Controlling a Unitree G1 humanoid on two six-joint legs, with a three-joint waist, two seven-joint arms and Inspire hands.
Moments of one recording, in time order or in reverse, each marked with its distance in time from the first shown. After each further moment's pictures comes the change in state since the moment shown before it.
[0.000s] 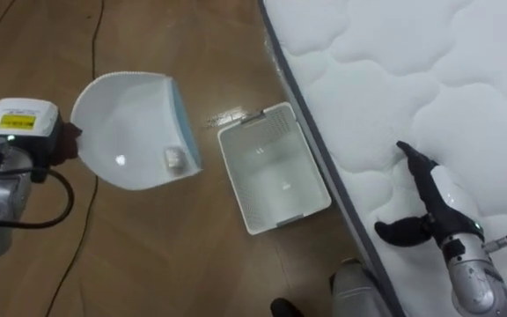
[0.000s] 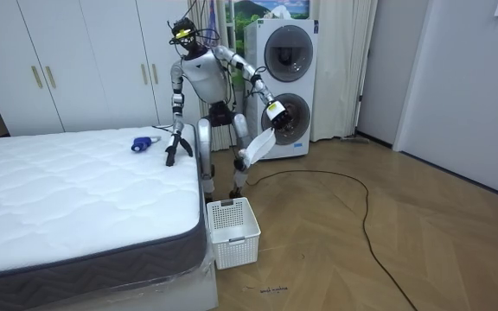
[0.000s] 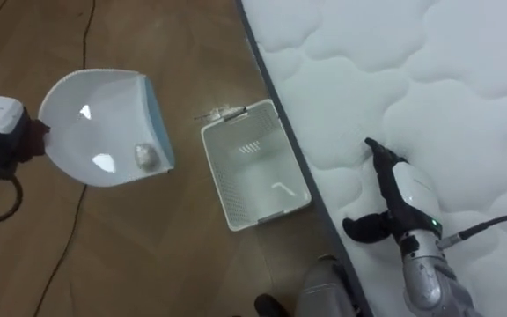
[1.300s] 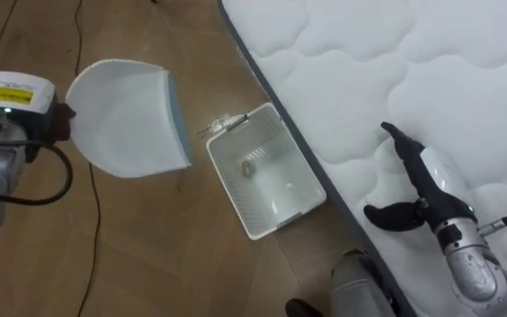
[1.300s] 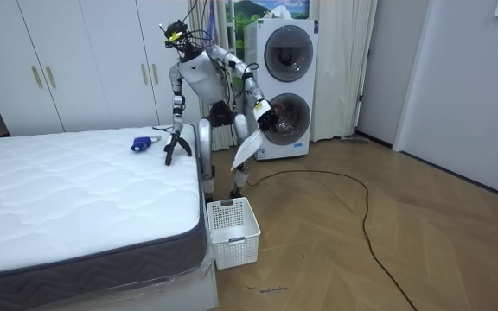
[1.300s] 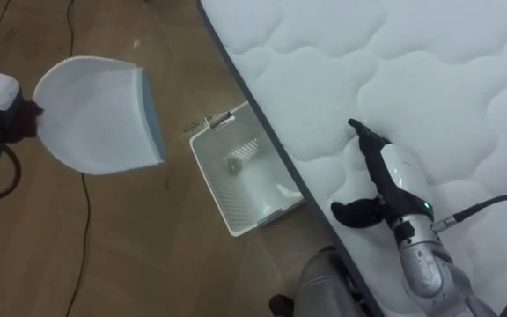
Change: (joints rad) left arm -0.084 0.023 -0.080 0.030 -0.096 -0.013 -0.008; right arm -0.026 -0.018 0.005 -0.021 0.011 -0.085 0.023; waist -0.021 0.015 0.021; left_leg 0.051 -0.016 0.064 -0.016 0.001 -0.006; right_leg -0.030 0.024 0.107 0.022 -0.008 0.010
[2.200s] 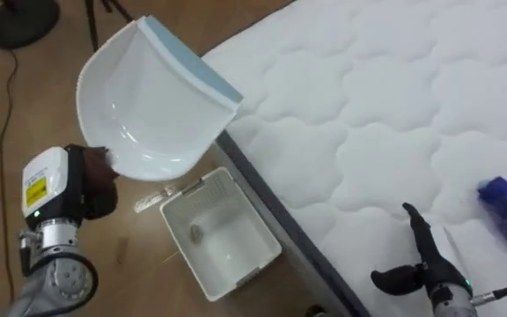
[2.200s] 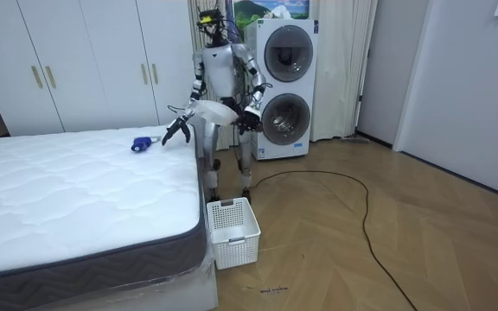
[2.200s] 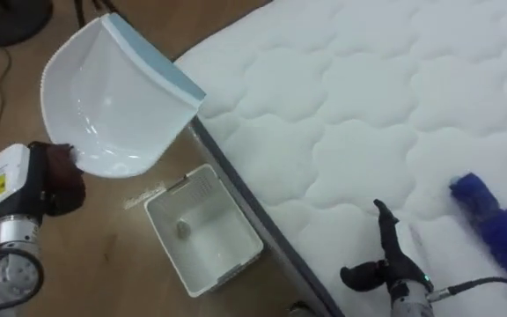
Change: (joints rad) left arm 0.664 -0.320 0.458 -0.508 -0.306 -0.196 0.352; right arm 0.107 0.181 -0.053 0.192 0.077 0.138 -0.068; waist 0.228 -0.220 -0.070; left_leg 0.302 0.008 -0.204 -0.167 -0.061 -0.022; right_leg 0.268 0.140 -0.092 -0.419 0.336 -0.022
